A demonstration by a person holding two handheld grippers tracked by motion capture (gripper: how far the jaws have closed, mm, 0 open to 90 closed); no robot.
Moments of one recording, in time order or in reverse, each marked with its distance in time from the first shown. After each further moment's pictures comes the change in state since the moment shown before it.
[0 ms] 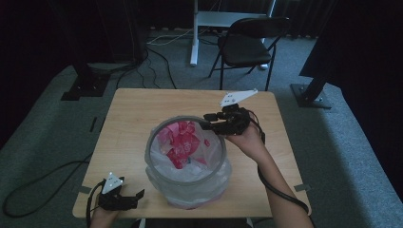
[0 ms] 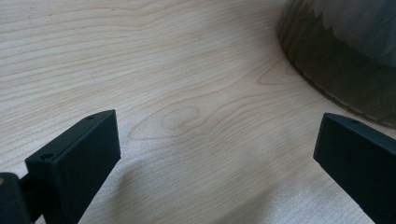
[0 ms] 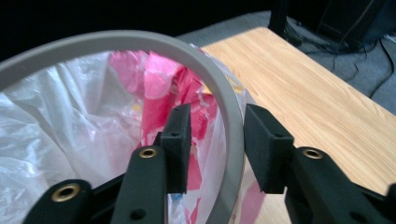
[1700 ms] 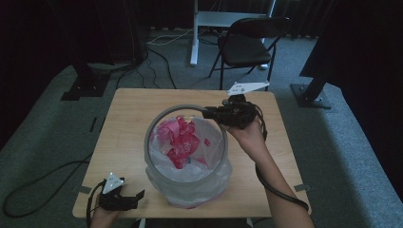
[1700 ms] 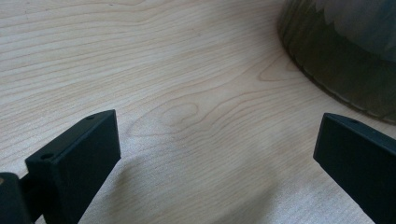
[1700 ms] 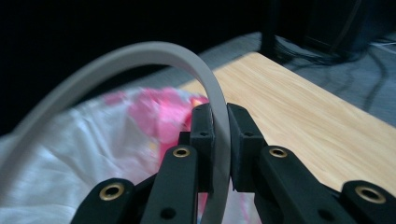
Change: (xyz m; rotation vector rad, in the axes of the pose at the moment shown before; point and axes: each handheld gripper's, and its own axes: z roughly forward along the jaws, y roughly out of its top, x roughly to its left) left arm 0.000 -0.001 0.001 0.010 -0.004 -0.001; right arm 0.009 0.023 -0.029 -0.120 -0.006 0.111
